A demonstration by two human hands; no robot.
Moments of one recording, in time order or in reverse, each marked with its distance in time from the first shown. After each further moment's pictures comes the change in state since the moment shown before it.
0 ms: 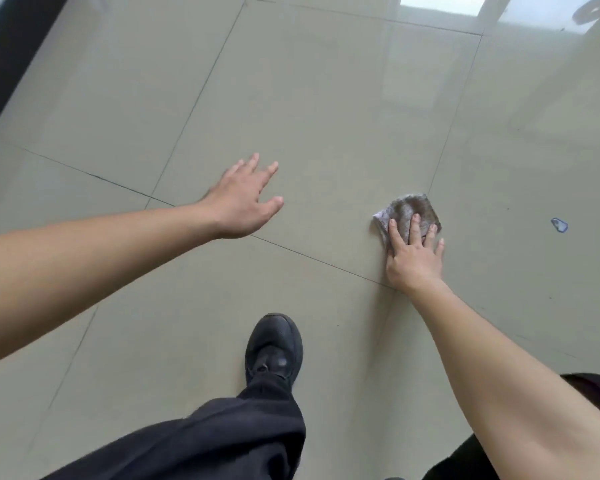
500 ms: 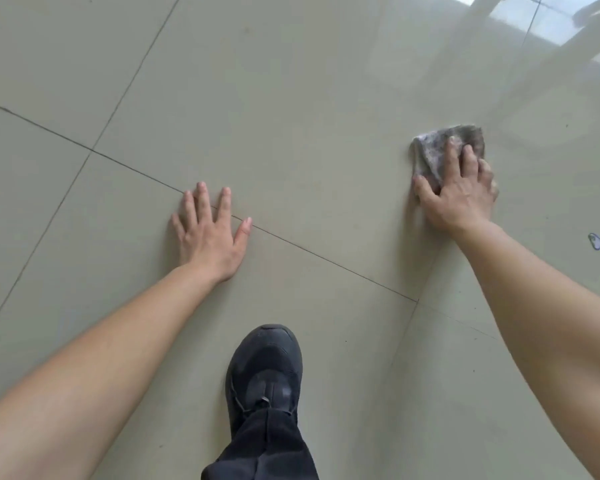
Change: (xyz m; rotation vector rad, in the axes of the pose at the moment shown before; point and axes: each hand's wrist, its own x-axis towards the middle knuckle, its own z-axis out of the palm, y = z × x) left_hand 0.049 -0.103 0.176 -0.049 0.123 -0.284; right_hand 0.103 0.002 -0.051 0.104 0.282 0.146
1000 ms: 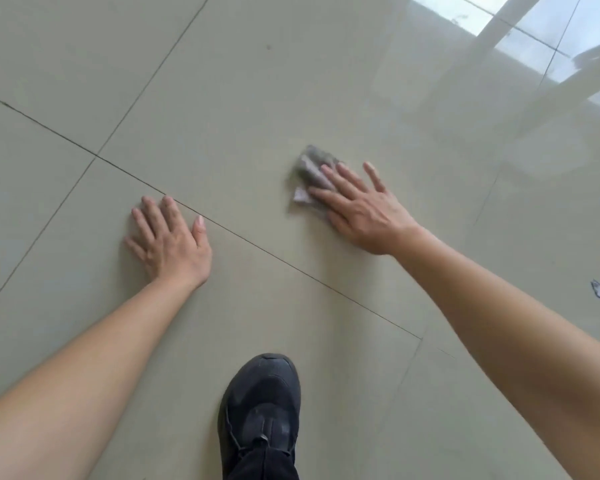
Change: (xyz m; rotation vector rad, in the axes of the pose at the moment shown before) left_hand 0.025 -0.042 0.001 -0.214 0.149 -0.343; right_hand -0.003 -0.120 0.019 -0.251 -0.025 -0.960
